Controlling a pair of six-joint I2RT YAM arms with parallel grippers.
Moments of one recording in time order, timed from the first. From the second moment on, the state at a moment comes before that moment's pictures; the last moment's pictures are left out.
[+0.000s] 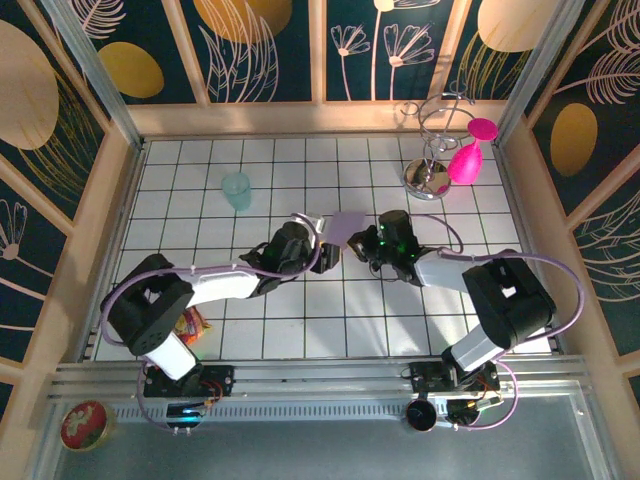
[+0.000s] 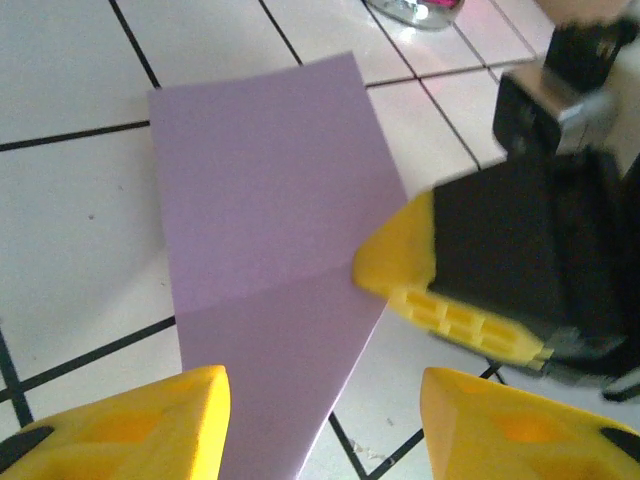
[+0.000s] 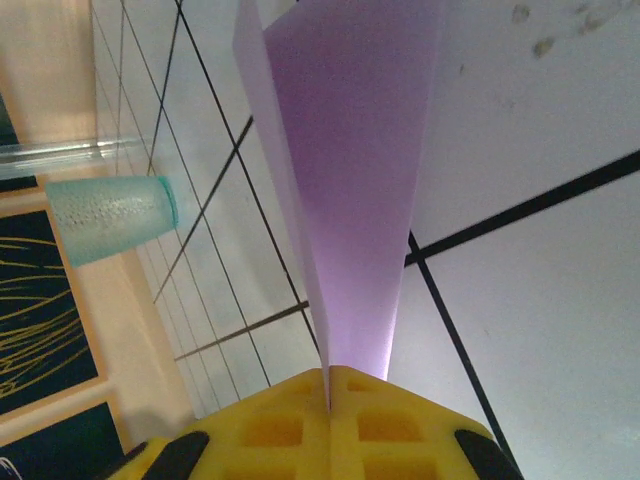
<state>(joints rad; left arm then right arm) -0.82 1.64 0.76 0.32 0.04 -0.47 0.52 1.55 0.61 0.30 -0.31 1.31</state>
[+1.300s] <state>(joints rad) -0.84 1.84 0.71 0.57 0.07 -0.11 0.48 1.56 0.61 0.23 -0.40 1.32</state>
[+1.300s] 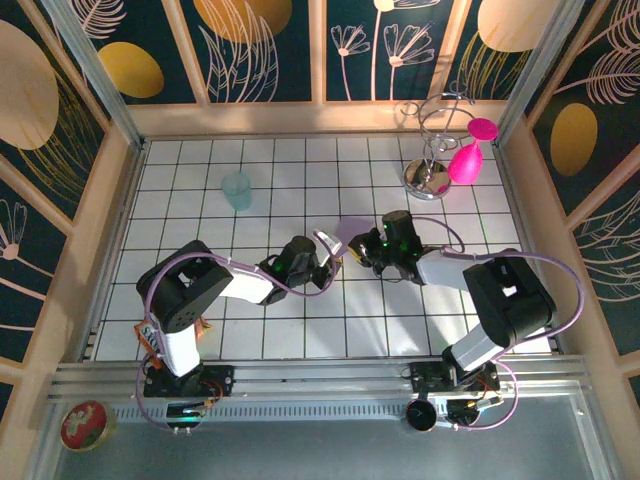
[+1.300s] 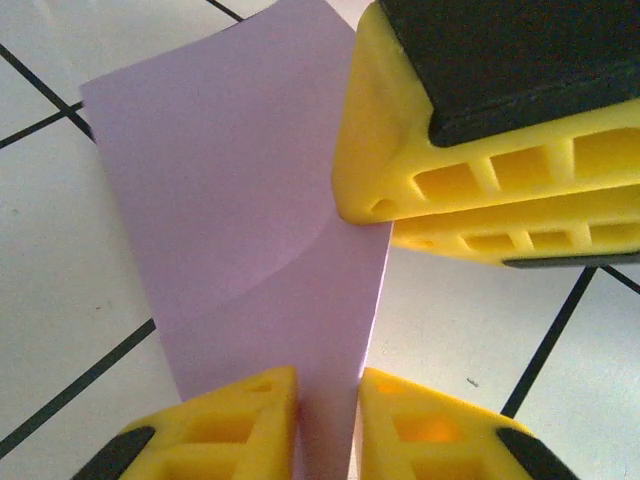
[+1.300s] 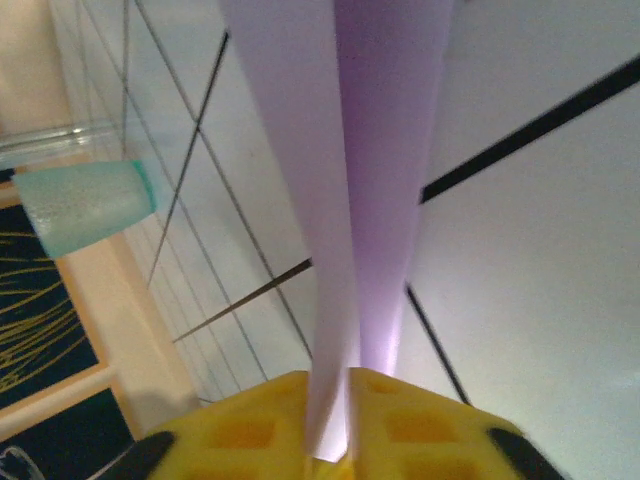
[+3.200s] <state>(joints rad) -0.71 1.93 0.71 0.72 0.52 -1.07 0.41 1.64 0.73 0.02 -0.35 0.75</state>
